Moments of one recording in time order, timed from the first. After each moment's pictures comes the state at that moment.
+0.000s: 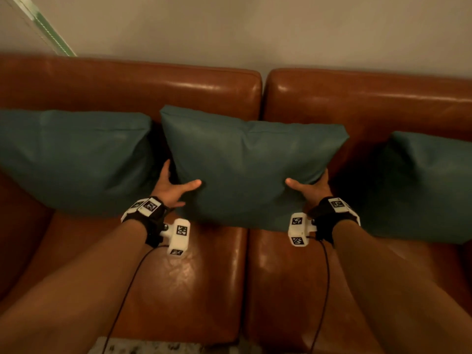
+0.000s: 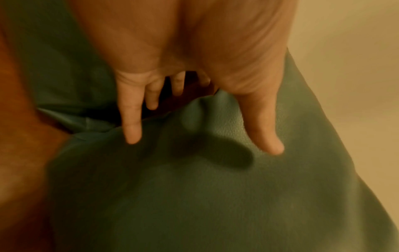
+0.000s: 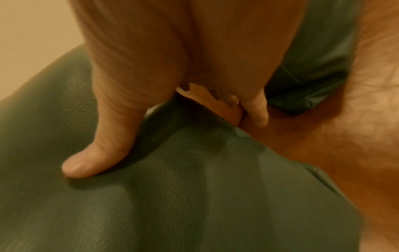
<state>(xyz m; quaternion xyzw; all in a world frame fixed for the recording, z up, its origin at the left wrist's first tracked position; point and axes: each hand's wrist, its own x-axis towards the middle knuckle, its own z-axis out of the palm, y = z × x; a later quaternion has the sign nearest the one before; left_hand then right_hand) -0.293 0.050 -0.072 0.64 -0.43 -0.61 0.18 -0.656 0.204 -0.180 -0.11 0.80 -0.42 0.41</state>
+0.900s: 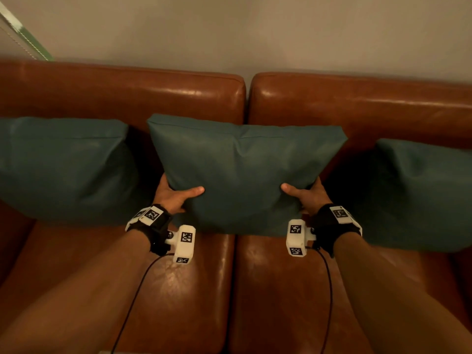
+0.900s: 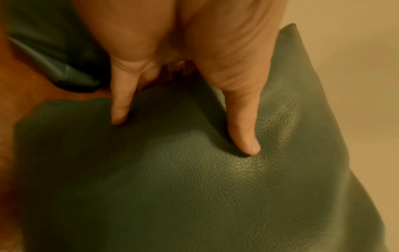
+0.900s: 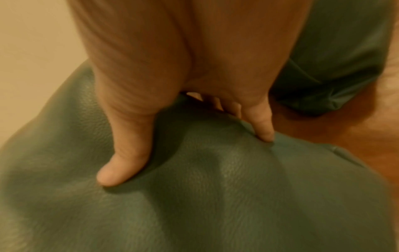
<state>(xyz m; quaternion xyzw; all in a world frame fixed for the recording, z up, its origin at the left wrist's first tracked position) -0.351 0.065 -0.079 0.64 -0.41 -0.62 0.22 -0.641 0.207 -0.074 -0.11 0.70 -0.50 0.49</state>
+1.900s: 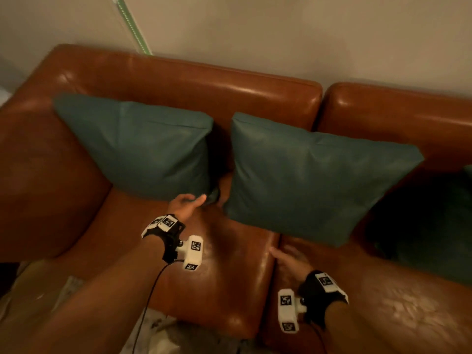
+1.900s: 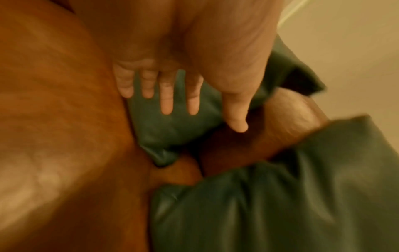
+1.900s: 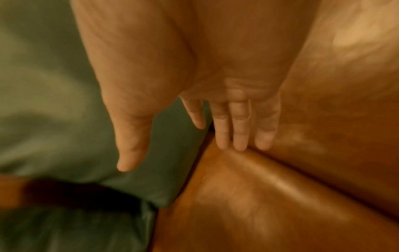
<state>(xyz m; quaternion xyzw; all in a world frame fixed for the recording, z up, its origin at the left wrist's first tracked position) -0.196 0.069 -0.094 0.75 -0.44 -0.48 0.13 -0.450 0.264 -0.116 -0.04 0.69 -0.26 0.67</state>
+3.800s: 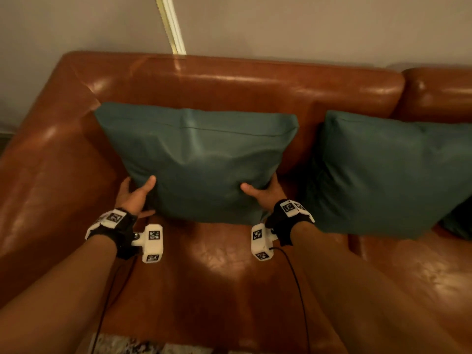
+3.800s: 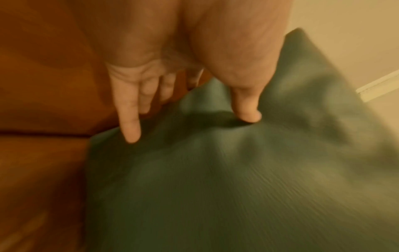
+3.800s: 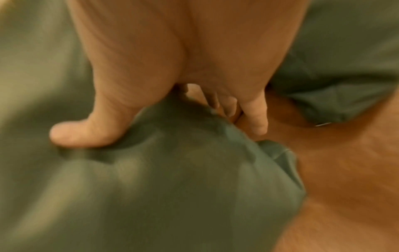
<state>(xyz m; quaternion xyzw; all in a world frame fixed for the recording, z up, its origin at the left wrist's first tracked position) 0.080 -0.135 -0.091 0.71 -0.34 -0.57 0.24 -0.216 -0.012 -0.108 -0.20 0.76 -0.37 0.50</state>
